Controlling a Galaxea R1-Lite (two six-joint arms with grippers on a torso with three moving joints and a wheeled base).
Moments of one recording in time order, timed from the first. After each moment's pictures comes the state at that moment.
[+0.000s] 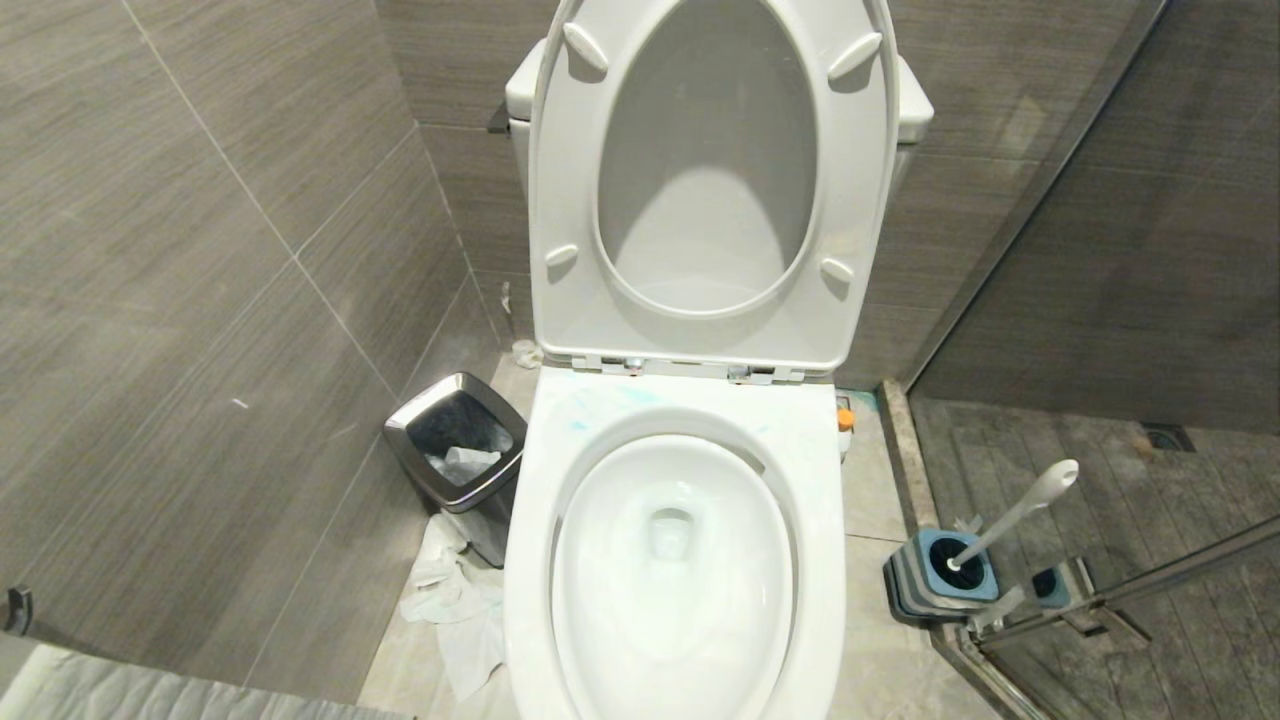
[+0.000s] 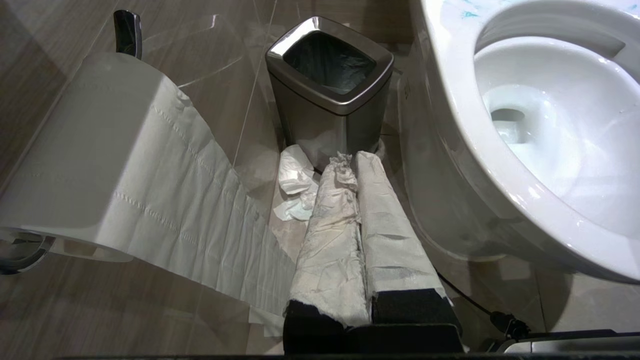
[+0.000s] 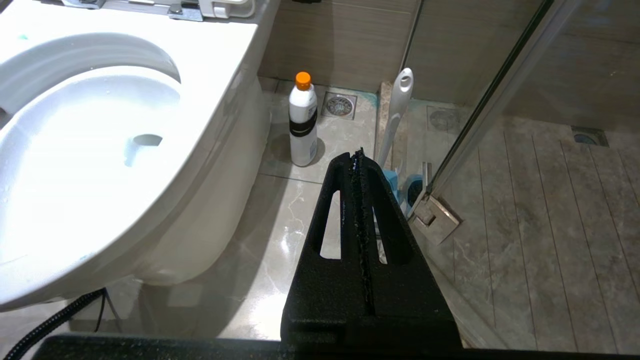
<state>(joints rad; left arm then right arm) 0.00 0.00 0.00 0.00 -0.02 0.04 0.00 0.00 0.00 -0.06 -0.02 0.00</state>
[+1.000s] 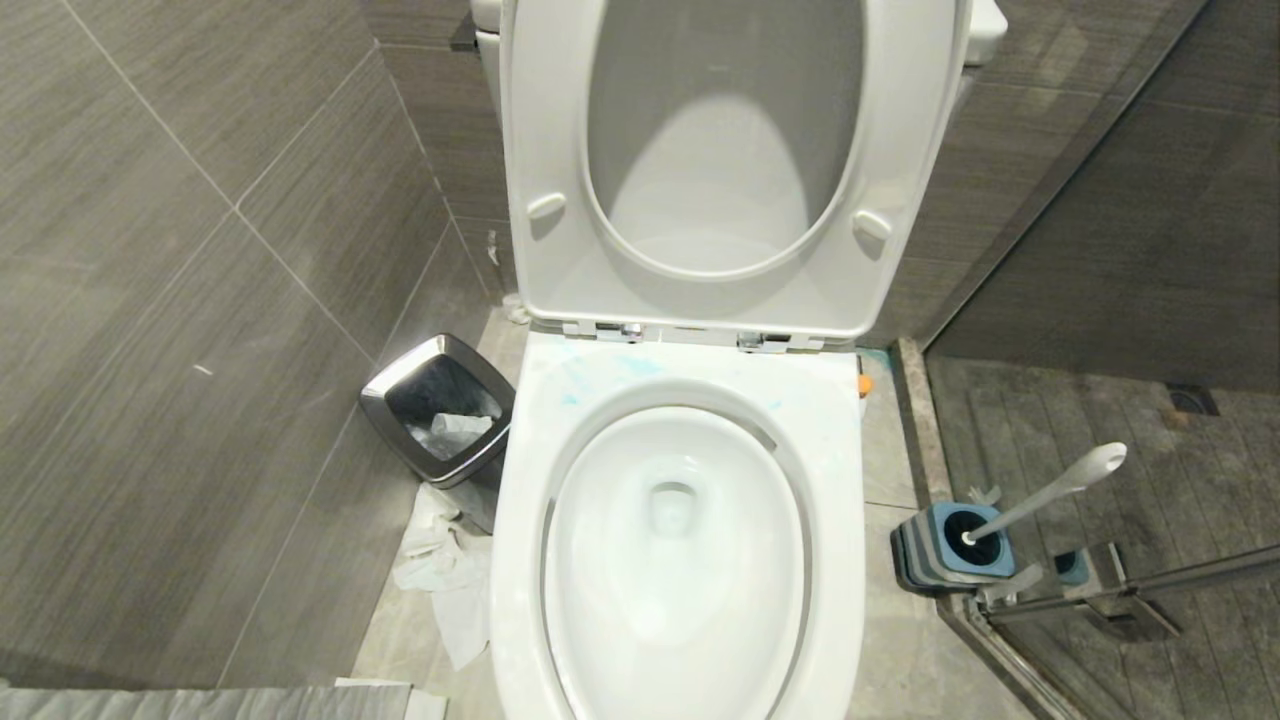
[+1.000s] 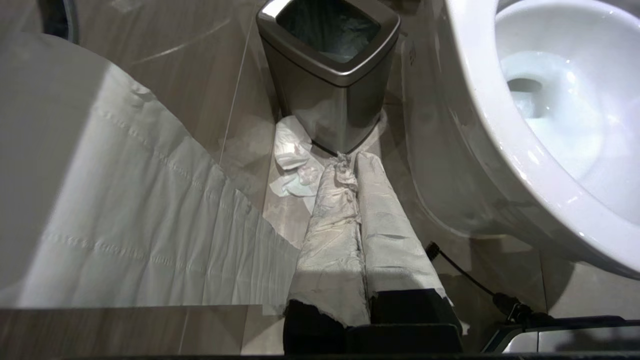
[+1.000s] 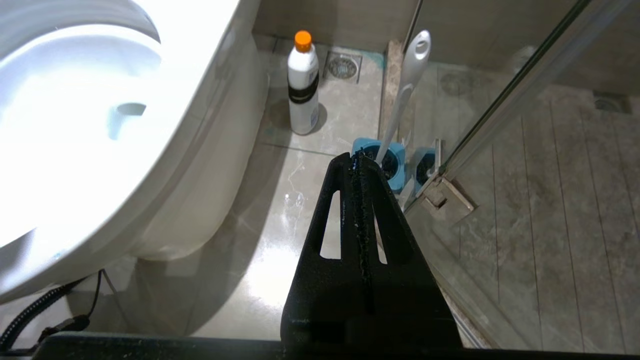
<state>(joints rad) 0.00 0.00 0.00 0.00 -0.02 0.04 0.00 0.00 0.00 -0.06 -0.02 0.00</state>
